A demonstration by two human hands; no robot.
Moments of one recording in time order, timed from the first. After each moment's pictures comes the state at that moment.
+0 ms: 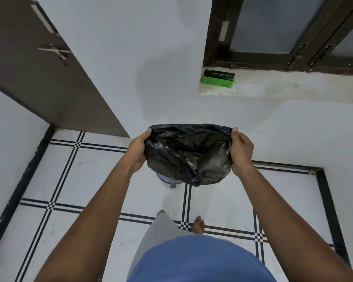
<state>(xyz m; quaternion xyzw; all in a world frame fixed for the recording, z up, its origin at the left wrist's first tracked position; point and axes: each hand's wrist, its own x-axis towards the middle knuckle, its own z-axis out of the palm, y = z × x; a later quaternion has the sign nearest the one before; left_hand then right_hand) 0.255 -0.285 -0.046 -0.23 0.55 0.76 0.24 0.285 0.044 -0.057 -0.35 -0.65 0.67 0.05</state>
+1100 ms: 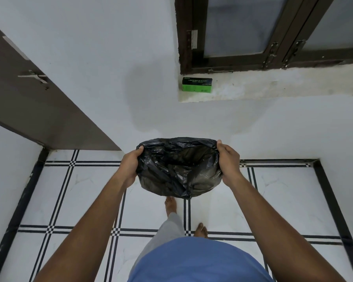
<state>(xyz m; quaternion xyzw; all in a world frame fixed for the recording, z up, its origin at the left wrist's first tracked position) 0.245 -0.259 -0.069 -0.26 0.62 0.70 0.24 0.298 0.068 -0.079 -0.38 -0.59 0.72 0.01</state>
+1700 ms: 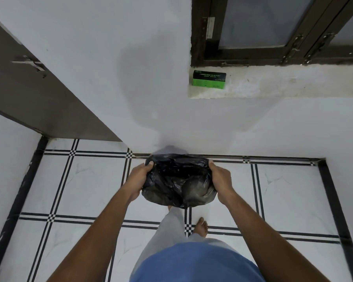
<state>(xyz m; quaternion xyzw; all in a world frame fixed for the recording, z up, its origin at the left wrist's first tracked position) 0.265 -0.275 -0.118 -0.28 0.67 0.62 0.29 0.309 0.021 -0.134 -0.42 -0.62 0.64 -0.14</state>
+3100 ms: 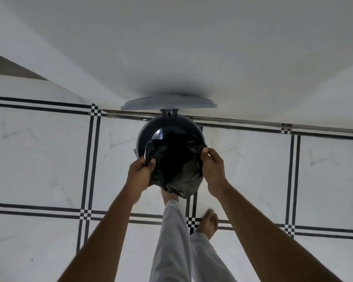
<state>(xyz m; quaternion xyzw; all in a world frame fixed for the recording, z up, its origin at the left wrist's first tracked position) 0.167 -0.294 -0.565 -0.39 0.65 0.57 0.30 0.173 -0.075 -0.579 -0.46 -0.64 0.58 -0.19</state>
